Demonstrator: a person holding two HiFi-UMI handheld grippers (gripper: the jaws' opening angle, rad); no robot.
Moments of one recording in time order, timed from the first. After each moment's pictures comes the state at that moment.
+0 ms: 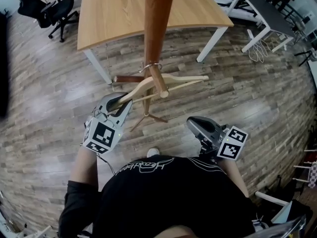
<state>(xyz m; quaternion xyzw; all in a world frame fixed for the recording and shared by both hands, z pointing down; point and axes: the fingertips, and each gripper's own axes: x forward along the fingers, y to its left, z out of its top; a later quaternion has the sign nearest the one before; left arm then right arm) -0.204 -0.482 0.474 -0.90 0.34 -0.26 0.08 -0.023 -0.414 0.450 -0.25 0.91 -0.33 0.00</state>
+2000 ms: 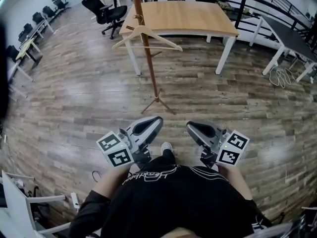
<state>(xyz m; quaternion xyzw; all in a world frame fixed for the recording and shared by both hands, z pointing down) 0.091 -0.081 0.353 -0.88 0.39 0.15 -0.21 0.177 -0.094 0.381 -0.08 0.97 -0.23 0.02</state>
